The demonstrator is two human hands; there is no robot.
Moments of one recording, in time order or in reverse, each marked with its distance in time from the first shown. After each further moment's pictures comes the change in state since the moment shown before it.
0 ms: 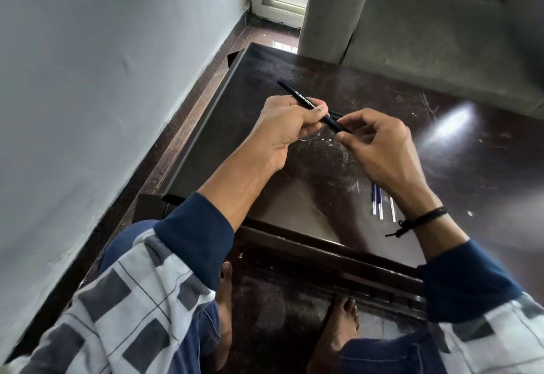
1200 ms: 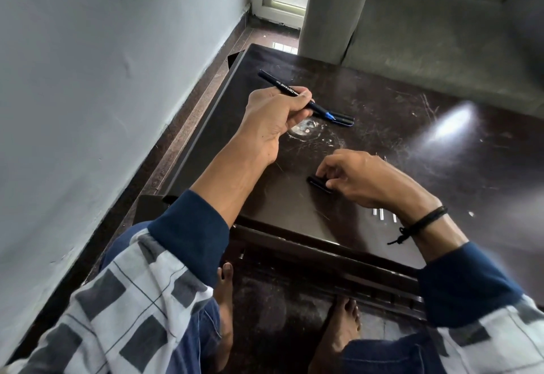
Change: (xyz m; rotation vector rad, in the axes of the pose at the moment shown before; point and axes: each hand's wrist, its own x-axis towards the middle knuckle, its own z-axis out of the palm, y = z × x) left_hand 0.006 0.009 -0.011 -0.147 0.095 -0.005; right_hand -0.006 0.000 0.006 -0.495 -0.657 -0.091
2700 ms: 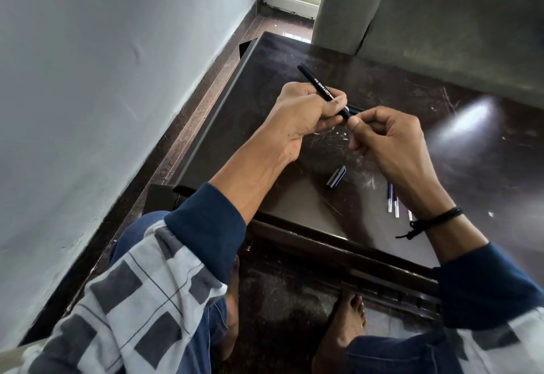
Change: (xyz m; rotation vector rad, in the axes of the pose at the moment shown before) left_hand -0.007 -0.006 0.008 0.155 -0.136 0.001; right_hand 0.000 -0.015 -0.006 0.768 0.565 0.112
